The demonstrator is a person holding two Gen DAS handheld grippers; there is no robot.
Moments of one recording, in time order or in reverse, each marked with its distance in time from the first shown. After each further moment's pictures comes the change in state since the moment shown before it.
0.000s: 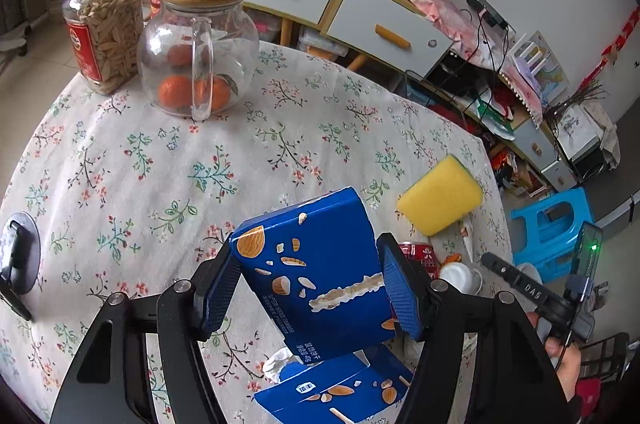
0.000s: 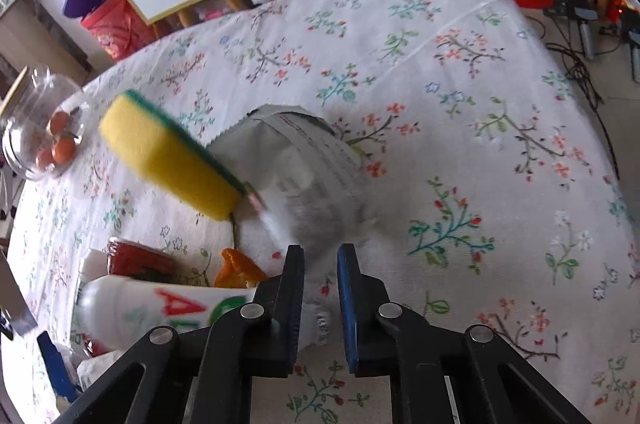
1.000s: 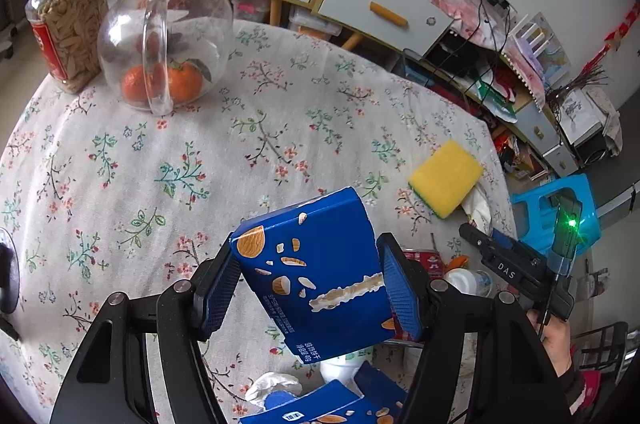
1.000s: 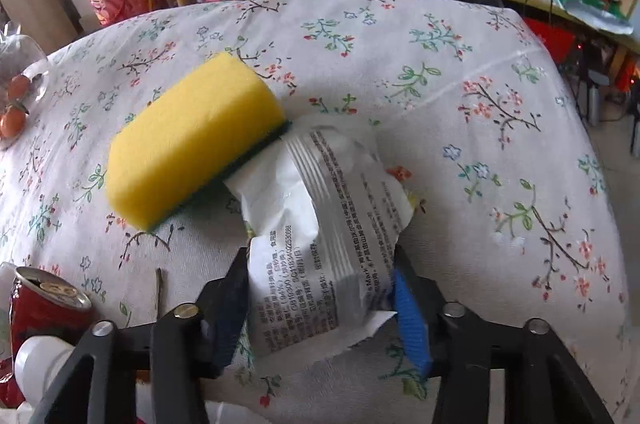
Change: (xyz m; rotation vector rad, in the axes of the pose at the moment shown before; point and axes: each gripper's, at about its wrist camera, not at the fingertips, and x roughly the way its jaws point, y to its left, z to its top) left arm 0.040 -0.014 0.018 0.029 0.070 -0.013; right arm 0.054 0.001 0.032 -0.188 -0.012 -0.097
